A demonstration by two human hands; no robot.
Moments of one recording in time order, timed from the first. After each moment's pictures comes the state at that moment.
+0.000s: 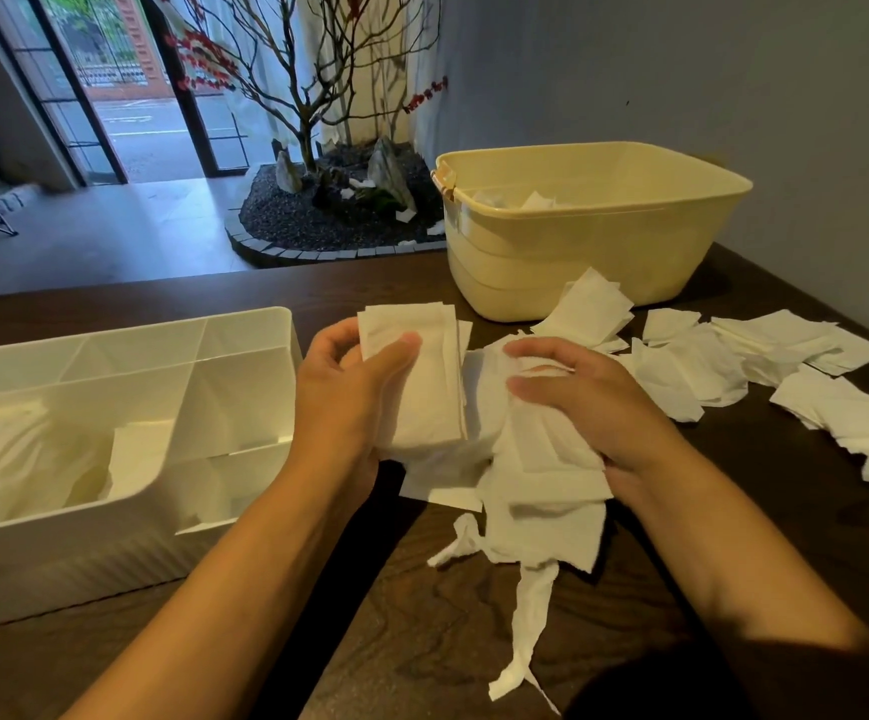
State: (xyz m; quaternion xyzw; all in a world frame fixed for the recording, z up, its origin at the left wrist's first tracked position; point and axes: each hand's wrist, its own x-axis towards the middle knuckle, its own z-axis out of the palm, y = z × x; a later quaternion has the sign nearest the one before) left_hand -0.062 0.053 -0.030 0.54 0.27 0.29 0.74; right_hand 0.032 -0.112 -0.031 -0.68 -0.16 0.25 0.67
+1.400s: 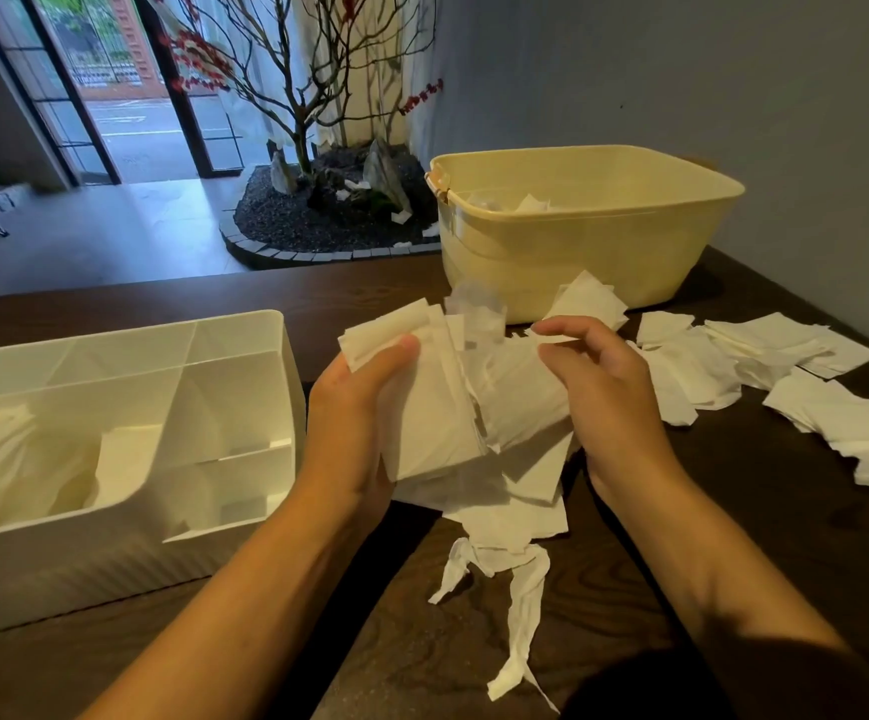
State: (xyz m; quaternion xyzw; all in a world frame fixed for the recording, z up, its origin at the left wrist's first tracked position) left_hand -0.070 0.036 -0.030 0.55 0.20 0.24 0.78; right_hand 0.024 -0.106 -0.029 -0.71 -0.12 0.04 0.69
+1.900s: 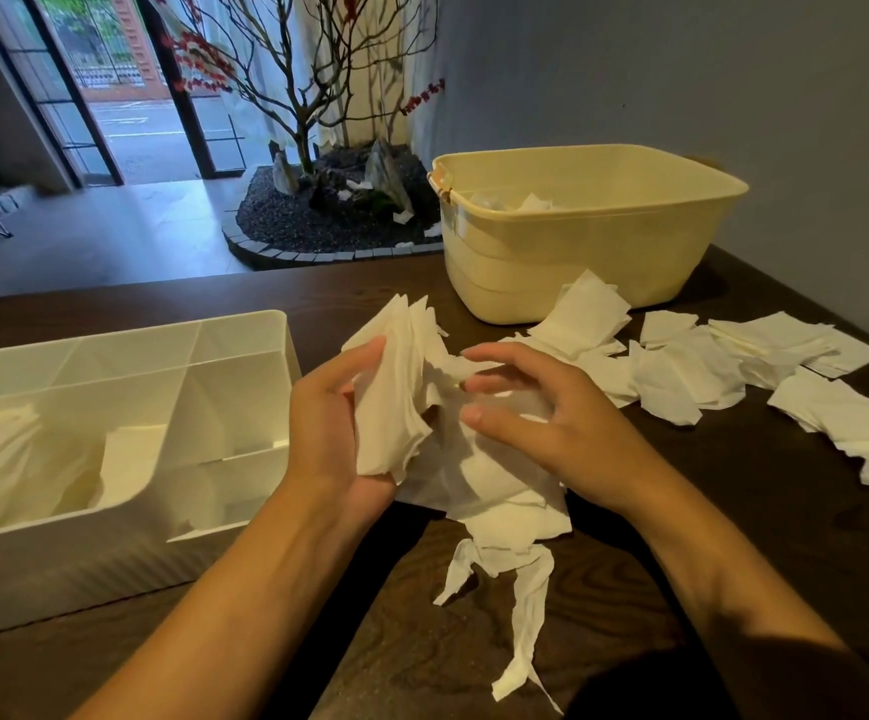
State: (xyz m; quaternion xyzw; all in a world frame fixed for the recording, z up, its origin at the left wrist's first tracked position) left_hand -0.075 0.042 -0.022 0.33 0.18 0.16 0.91; right_hand 0.018 -0.111 -0.033 -0.77 -0.38 0.12 0.49
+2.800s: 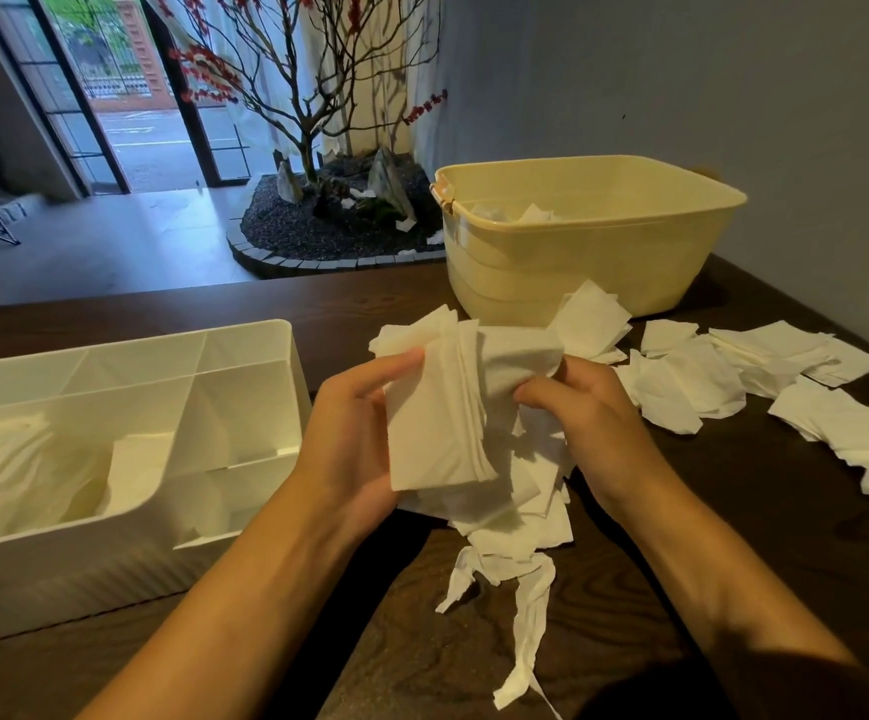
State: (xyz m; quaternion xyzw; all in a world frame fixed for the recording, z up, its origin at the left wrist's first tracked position) left_hand -0.073 0.044 -0.023 0.41 0.16 0.08 0.90; right_hand 0.019 -0.109 -0.032 -0.66 -0.25 0.16 0.69
